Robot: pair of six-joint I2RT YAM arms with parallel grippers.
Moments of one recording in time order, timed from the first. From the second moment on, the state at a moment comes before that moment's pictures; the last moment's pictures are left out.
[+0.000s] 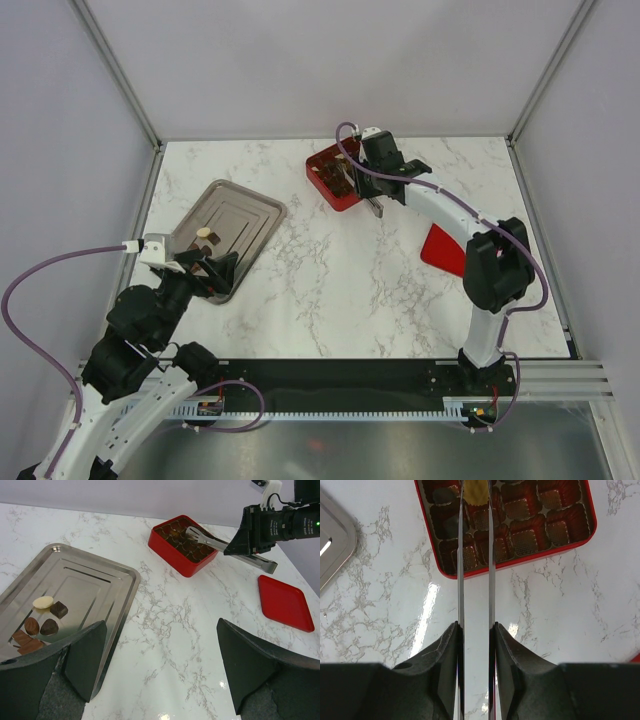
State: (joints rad) left arm -0.60 0.27 0.77 -0.57 -0.33 -0.30; right arm 0.49 1.87 1.59 -0.47 0.09 0.17
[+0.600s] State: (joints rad) left arm -0.60 0.27 0.77 -0.57 -0.33 -0.30; right arm 0.48 1.90 1.59 -0.47 0.09 0.18
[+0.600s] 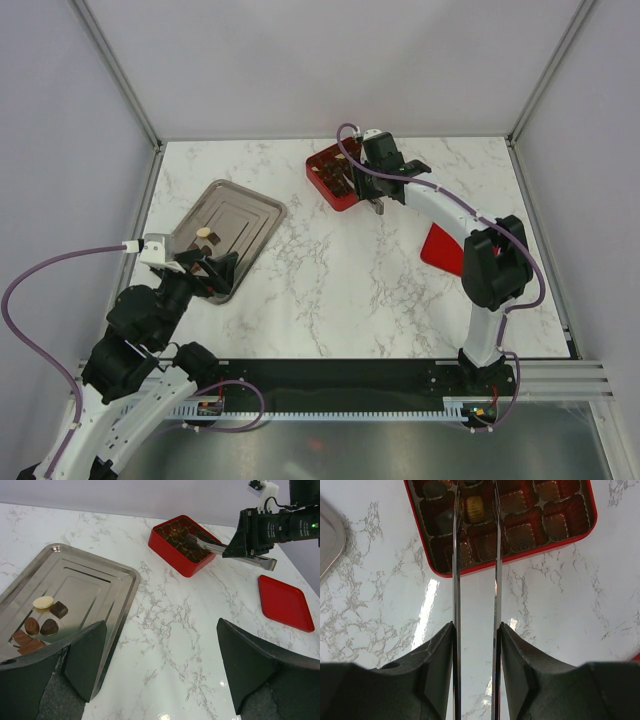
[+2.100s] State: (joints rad) left arm -0.60 0.26 0.77 -0.57 -0.33 -0.30; right arm 1.01 2.25 1.90 -0.35 -0.03 0.12
